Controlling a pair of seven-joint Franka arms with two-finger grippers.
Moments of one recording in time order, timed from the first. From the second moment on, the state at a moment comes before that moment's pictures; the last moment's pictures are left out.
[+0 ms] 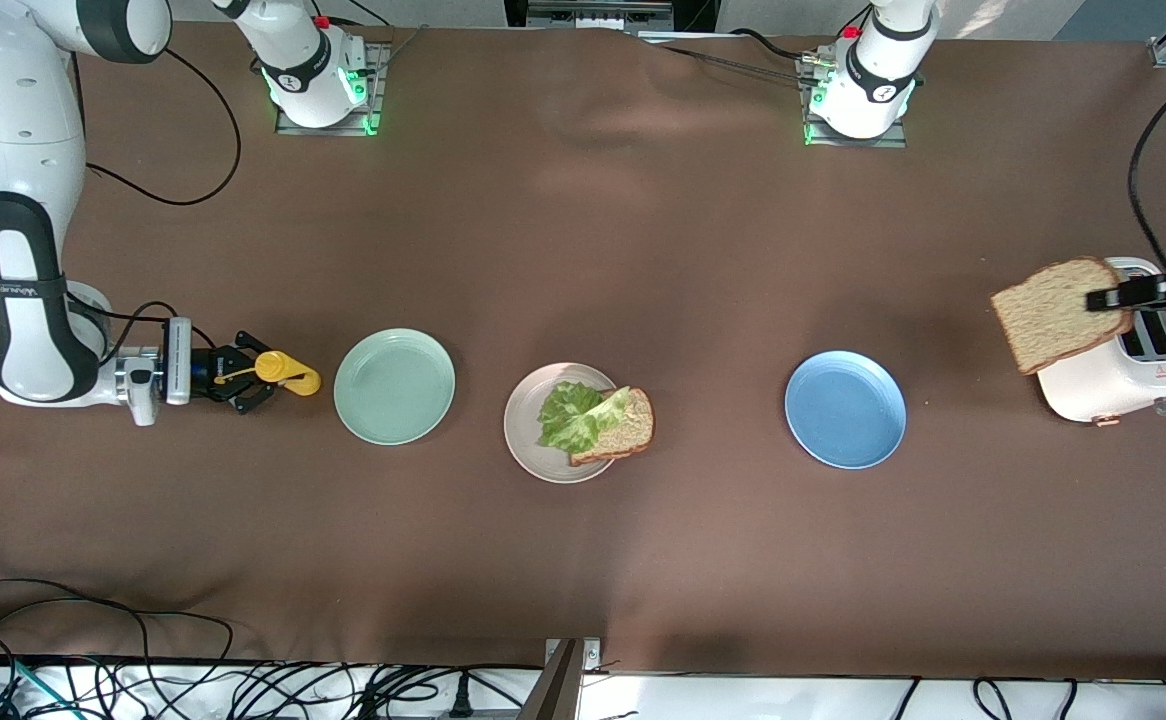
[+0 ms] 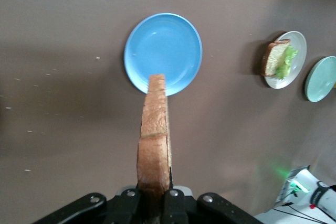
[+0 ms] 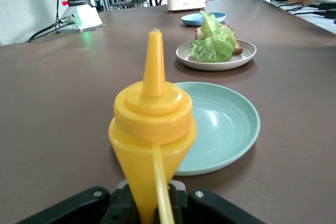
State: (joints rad) left arm 0.37 0.36 -0.11 -1.36 -0.40 1.34 0.12; right arm -0.09 0.81 -0.21 -1.67 1.09 1.56 -2.49
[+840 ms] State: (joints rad) left arm -0.06 0.40 -0.14 -1.39 -0.47 1.69 -0.20; right arm -0.09 0.81 -0.23 -1.68 1.09 1.55 -2.58
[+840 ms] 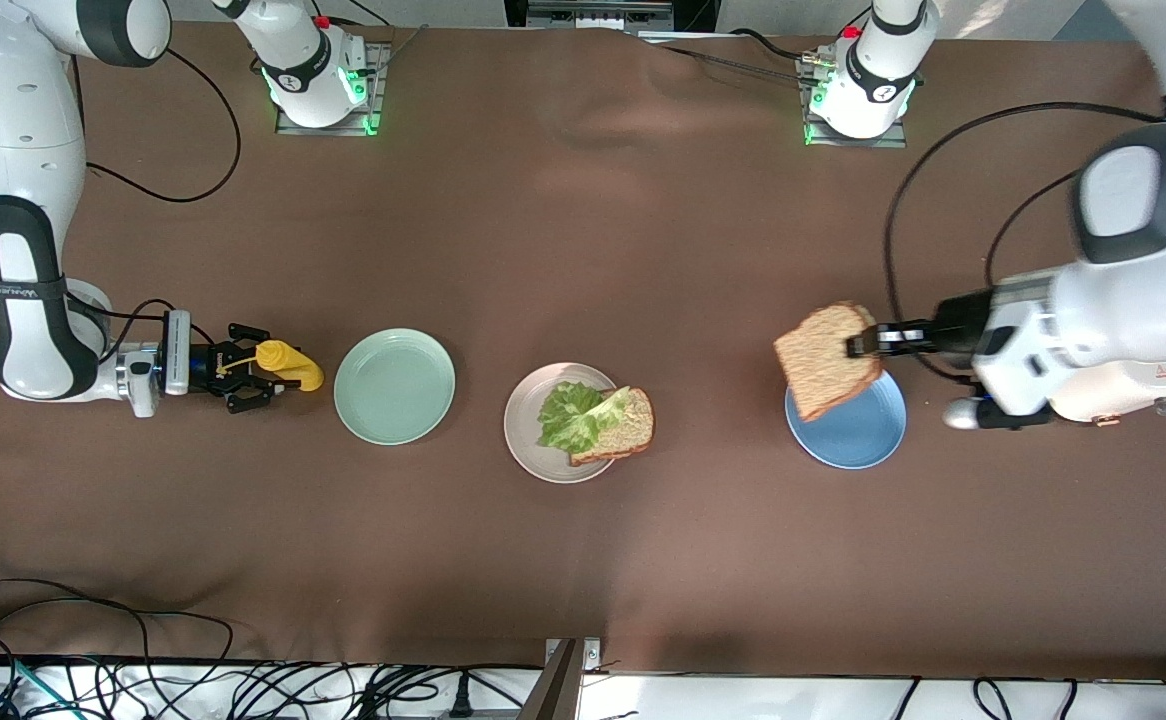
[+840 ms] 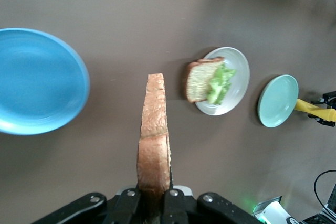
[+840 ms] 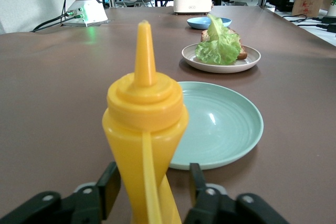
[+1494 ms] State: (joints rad) left arm -0.29 0.55 -0.14 -1.40 -0.52 2.06 -0.23; right arm -0.09 0.79 -0.37 -1.67 1.07 1.57 -2.55
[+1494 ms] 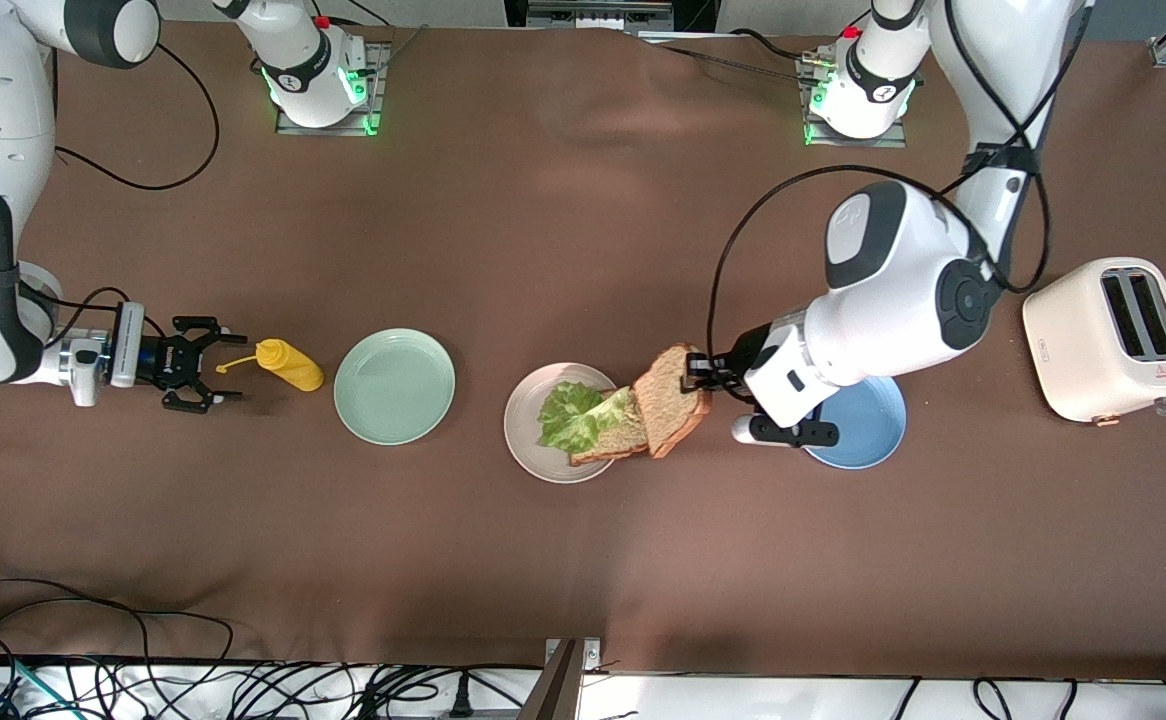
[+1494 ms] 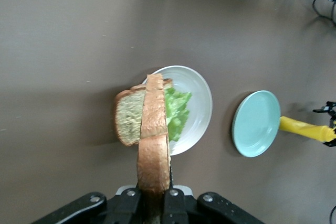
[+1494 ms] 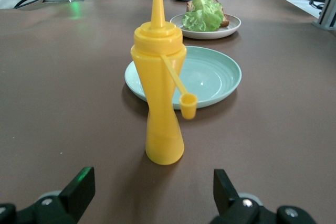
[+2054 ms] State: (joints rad) left arm -0.36 0.64 -0.14 -1.39 -0.62 2.23 -0.23; right arm -0.09 0.61 -0.38 -1.66 0.87 1.66 -2.20
